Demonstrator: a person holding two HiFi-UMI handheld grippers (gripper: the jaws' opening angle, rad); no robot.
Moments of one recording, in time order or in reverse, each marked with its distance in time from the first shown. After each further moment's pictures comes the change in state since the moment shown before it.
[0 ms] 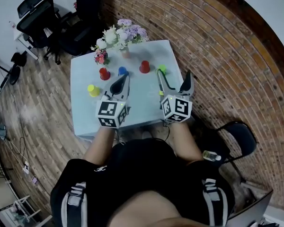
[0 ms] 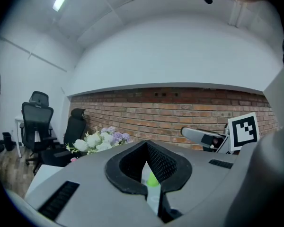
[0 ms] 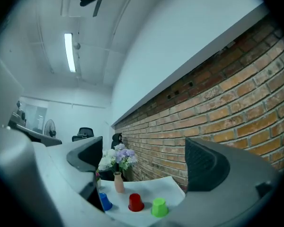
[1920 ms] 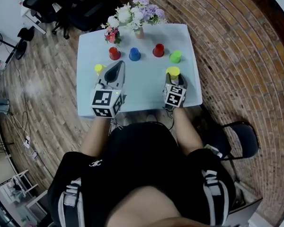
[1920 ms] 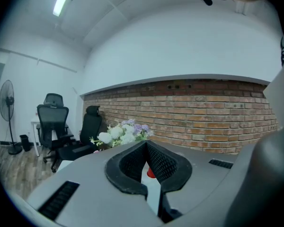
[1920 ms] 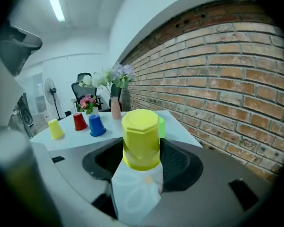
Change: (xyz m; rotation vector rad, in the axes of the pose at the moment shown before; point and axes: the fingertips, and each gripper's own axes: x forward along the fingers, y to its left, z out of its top) left arm -0.021 0.056 -0.029 0.009 0.083 0.142; right arm -0.008 -0.015 -0.267 -0.098 0.650 -0.001
